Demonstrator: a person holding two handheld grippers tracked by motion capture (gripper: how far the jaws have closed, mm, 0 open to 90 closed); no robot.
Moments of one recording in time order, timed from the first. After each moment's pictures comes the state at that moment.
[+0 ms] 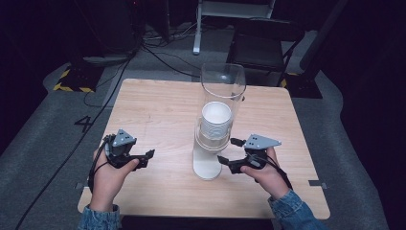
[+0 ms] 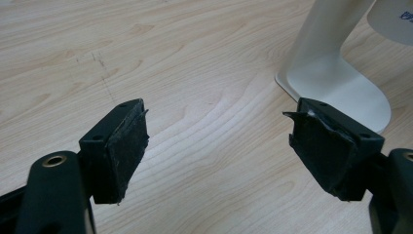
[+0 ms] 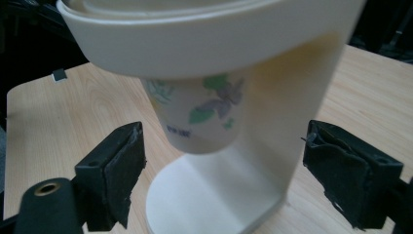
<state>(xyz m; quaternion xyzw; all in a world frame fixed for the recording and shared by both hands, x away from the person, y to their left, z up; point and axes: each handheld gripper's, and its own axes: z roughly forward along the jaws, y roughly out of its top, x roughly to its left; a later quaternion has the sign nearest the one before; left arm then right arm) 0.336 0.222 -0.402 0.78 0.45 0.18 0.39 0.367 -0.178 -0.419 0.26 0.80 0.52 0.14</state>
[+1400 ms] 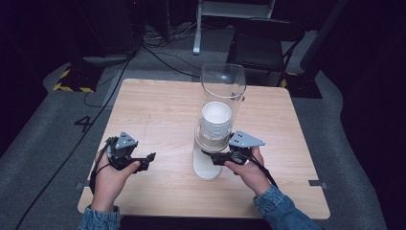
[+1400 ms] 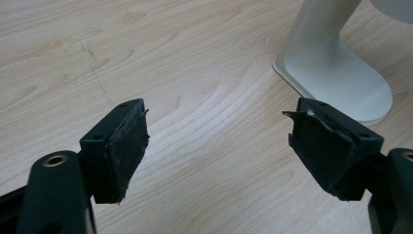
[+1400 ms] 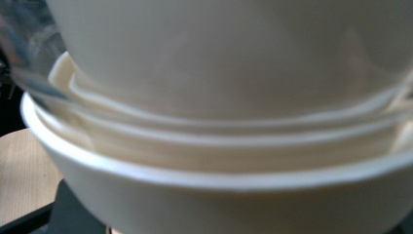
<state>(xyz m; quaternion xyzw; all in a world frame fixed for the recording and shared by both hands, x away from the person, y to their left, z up) 0.334 0.221 -0.411 0.79 0.44 0.18 0.38 0.382 -0.134 -0.430 0.24 0.75 0.60 0.17</state>
